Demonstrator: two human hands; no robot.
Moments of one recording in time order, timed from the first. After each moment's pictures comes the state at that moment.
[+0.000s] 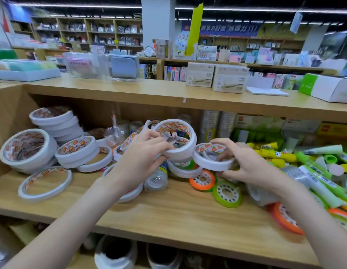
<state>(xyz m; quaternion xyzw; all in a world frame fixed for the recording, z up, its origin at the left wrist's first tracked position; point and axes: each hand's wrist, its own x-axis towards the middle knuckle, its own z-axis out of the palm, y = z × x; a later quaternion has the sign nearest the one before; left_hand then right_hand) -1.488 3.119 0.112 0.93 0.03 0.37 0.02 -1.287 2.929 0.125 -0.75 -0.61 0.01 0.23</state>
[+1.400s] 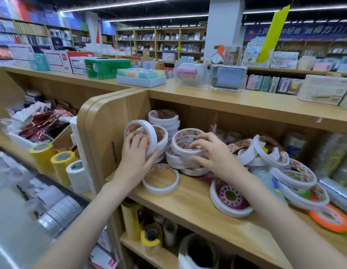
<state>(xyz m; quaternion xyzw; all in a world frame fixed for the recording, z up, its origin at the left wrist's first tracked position) -1.680 3.259 0.081 0.85 0.37 0.38 -0.01 -1.474 3.157 0.119 -0.64 -0.71 0.00 0.30</state>
